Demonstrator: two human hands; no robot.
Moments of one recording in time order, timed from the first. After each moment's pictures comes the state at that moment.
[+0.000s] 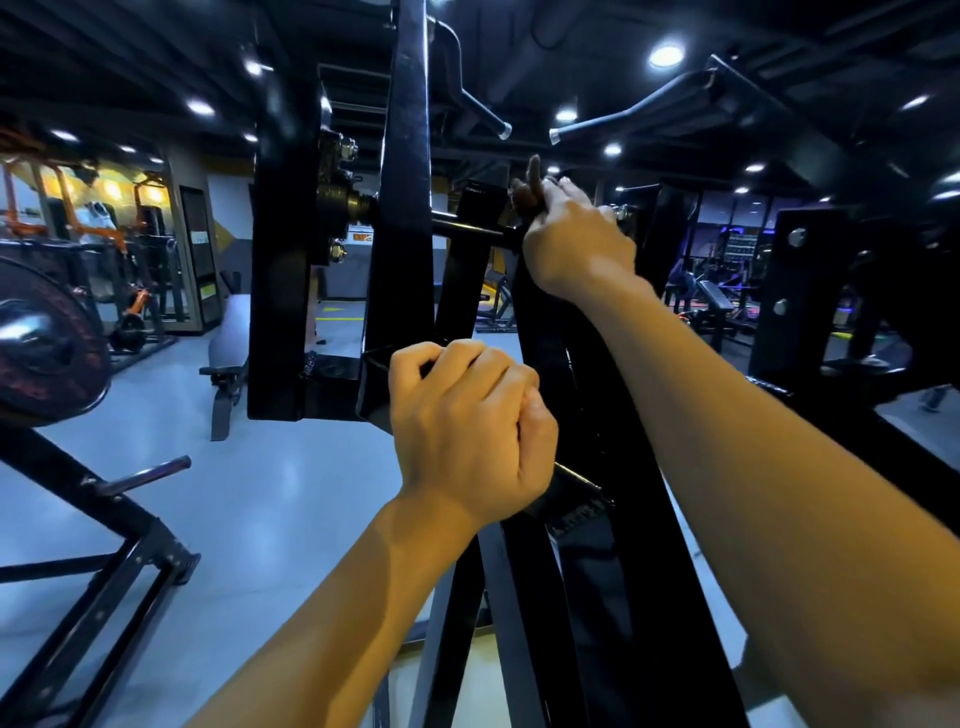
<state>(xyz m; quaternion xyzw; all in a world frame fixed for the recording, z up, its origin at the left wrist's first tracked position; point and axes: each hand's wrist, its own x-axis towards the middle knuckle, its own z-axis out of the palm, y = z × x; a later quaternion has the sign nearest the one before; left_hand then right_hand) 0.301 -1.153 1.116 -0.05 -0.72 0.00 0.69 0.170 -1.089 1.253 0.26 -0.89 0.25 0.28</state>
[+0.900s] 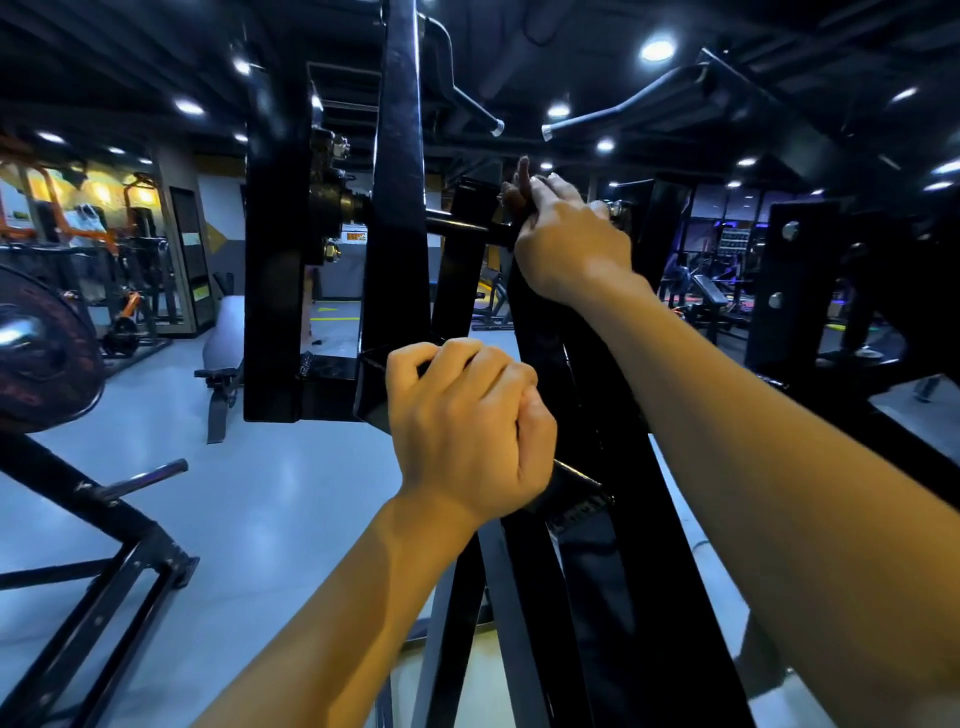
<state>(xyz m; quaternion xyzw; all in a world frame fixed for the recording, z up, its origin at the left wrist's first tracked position) 0.300 -1.153 1.116 -0.04 -0.71 0.00 0.70 0.174 -1.087 1.251 0.26 -0.90 0.22 0.28</state>
